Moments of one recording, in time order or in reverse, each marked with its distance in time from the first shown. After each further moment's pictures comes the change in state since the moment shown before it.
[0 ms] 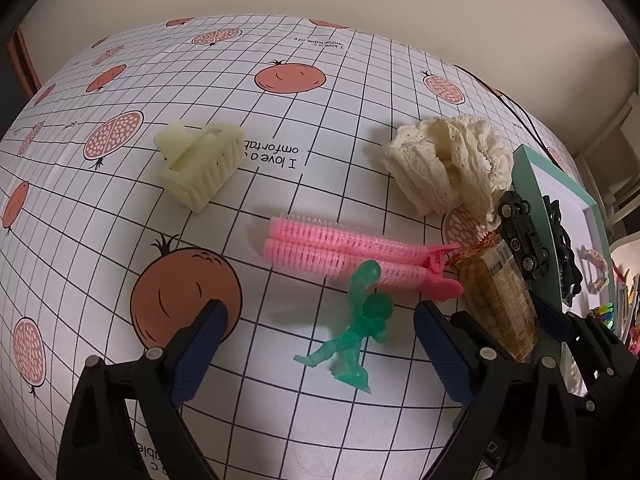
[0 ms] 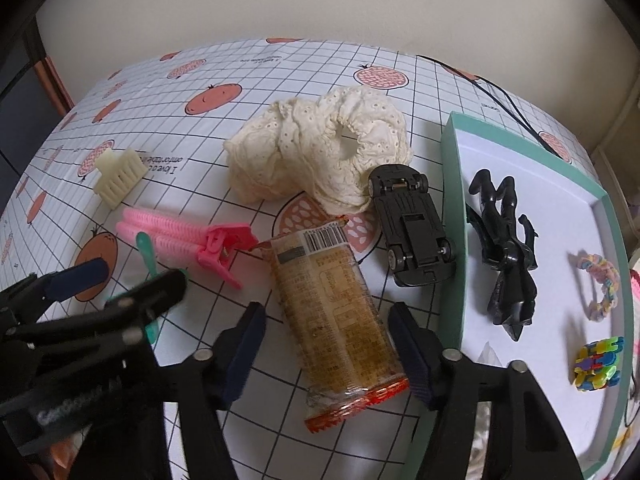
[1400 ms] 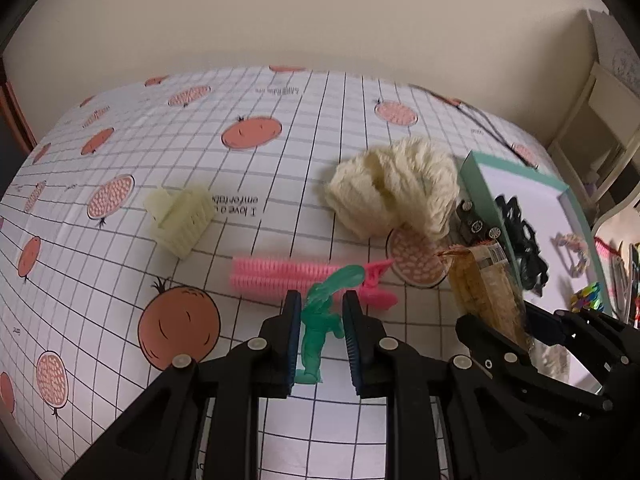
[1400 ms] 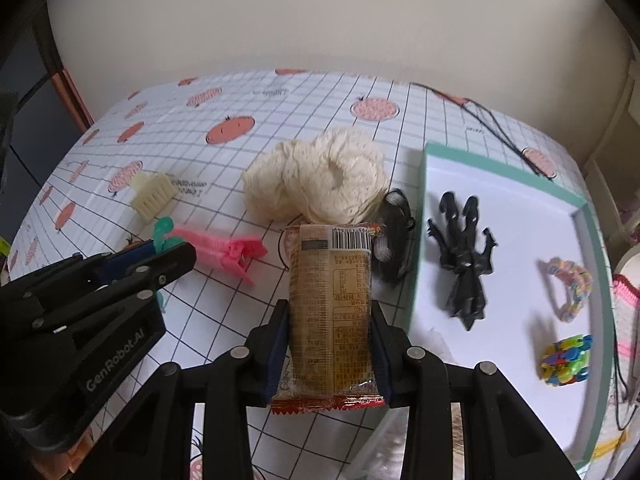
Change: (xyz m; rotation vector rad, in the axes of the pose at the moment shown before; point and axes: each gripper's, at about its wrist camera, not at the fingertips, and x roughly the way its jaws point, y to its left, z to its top) left arm -0.040 -0.037 -0.006 0.127 -0.136 0.005; right arm -0.050 -0.016 -0.004 -0.005 -0.084 0.052
